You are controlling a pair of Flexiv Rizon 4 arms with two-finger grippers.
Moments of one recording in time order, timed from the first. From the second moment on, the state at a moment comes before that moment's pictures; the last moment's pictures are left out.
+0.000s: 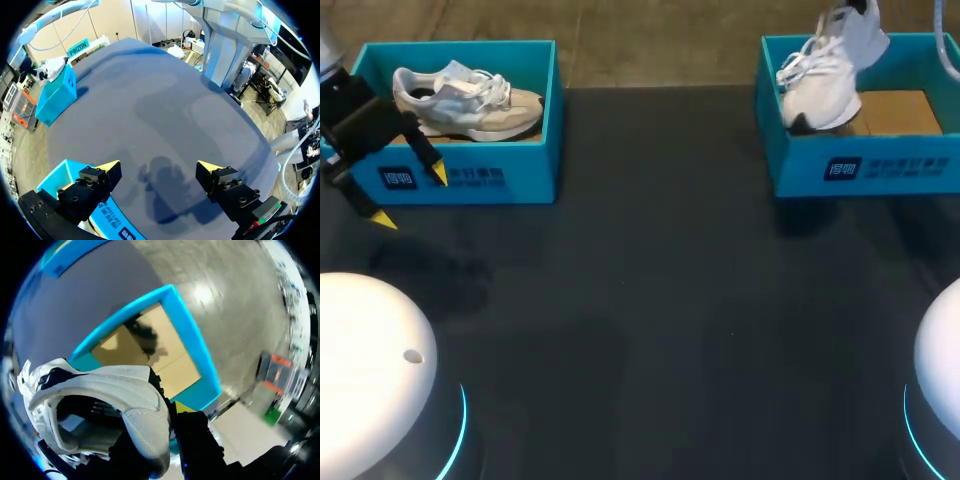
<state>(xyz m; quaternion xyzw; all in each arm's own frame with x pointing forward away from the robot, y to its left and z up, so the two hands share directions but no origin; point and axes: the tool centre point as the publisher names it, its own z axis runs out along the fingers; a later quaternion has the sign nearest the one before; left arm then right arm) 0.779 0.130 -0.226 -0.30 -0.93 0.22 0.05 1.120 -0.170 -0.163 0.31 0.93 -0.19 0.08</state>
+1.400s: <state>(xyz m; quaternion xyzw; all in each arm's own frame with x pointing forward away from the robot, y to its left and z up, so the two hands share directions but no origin) 0.779 0.130 -0.226 -0.30 -0.93 0.22 0.05 1.069 -0.233 -0.182 0.64 0.75 -0.16 0.05</state>
